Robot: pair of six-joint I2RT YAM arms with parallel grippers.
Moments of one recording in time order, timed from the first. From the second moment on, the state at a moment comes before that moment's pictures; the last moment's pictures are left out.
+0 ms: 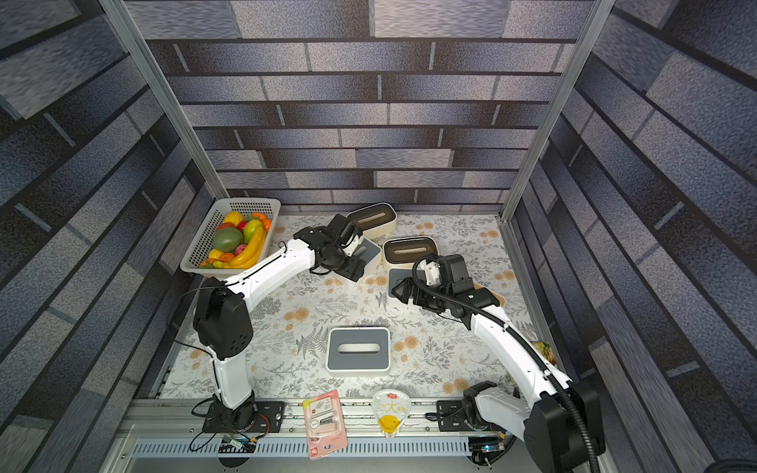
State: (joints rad) left arm -0.59 1.95 1.76 -0.94 0.05 -0.06; right arm 0.36 1.15 0.85 -0.52 -0.52 0.55
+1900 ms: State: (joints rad) left arm -0.55 2.44 2.28 -1.13 0.04 0.07; right arm 0.36 1.28 0.87 -0.37 -0.69 0.54
